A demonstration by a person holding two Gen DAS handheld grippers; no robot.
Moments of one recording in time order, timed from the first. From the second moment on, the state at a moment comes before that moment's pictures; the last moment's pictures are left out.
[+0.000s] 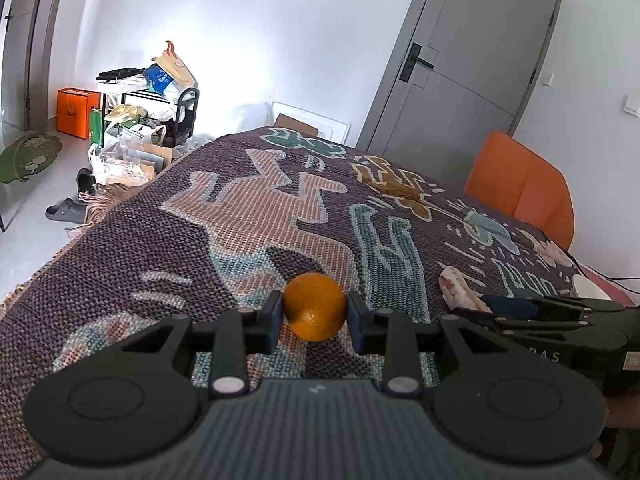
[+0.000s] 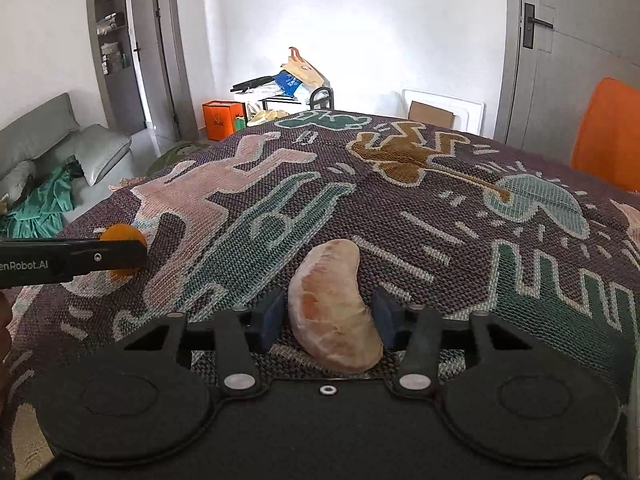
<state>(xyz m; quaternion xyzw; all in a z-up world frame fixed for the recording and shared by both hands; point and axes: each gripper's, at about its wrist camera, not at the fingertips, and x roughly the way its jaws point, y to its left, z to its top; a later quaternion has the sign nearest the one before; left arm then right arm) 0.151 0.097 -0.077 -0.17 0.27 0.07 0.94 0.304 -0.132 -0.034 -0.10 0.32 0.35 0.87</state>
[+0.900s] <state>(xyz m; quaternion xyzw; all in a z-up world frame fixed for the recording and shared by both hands) 0.164 0.033 -0.055 -0.14 0.26 0.00 0.95 0.273 -0.199 0.005 -0.05 0.28 0.31 0.91</state>
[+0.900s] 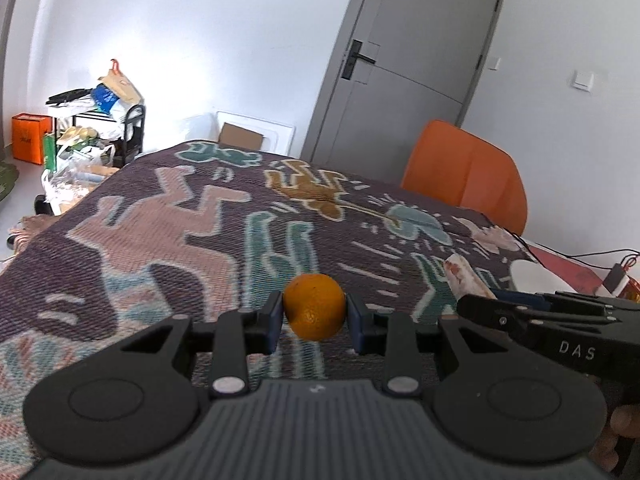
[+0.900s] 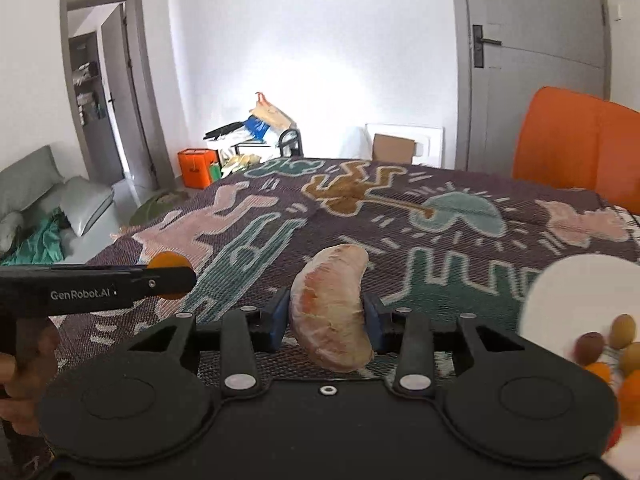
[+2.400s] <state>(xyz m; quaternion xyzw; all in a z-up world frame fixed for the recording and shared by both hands) 0.181 -0.049 -0.045 -0.10 0.26 -0.07 0.96 0.254 -0.338 0.012 0.02 0.26 0.18 0.95</state>
